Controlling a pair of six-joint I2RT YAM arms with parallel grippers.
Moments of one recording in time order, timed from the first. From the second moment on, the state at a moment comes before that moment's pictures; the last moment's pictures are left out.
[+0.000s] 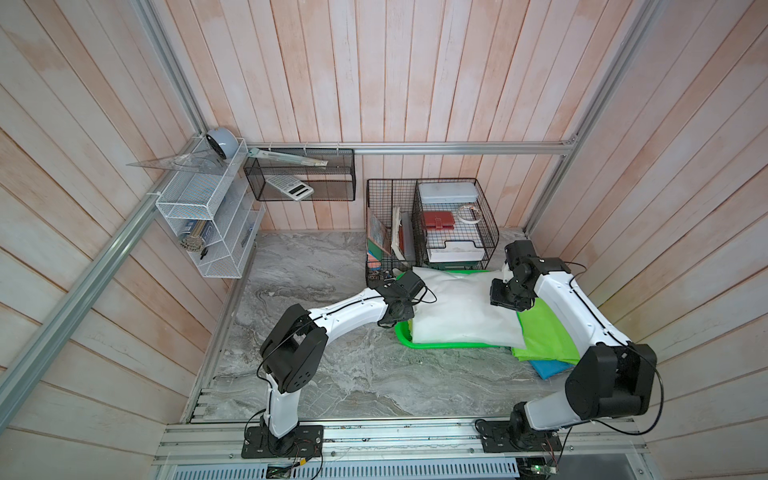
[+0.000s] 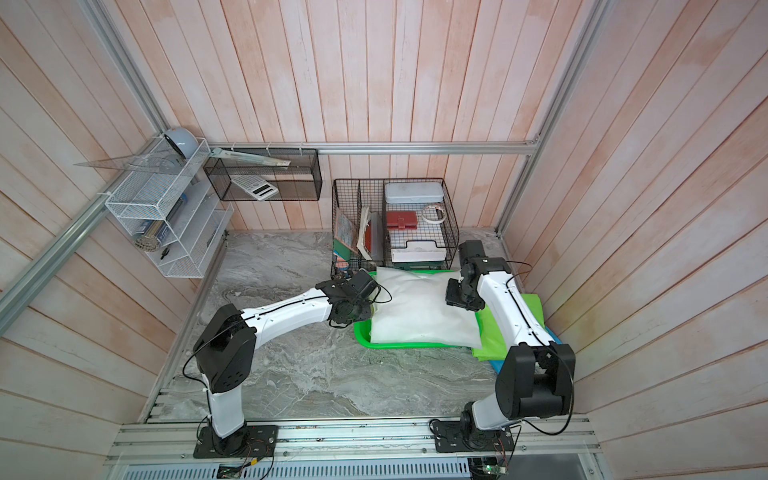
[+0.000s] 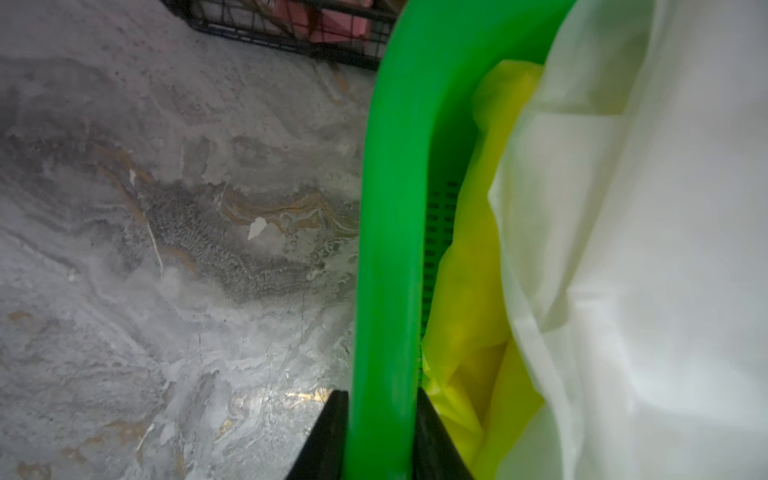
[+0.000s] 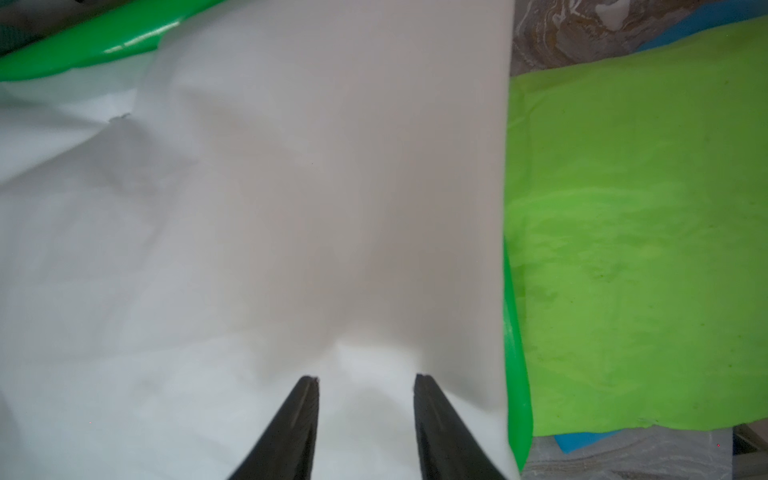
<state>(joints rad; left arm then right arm) -0.82 1.91 1.44 -0.68 -0.19 -0.89 0.08 1.49 1.28 -1.08 0.01 0.31</state>
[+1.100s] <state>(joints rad) -0.19 1.20 1.02 -0.91 -0.05 -0.63 0.26 1.21 1.12 -0.93 -0.11 0.42</state>
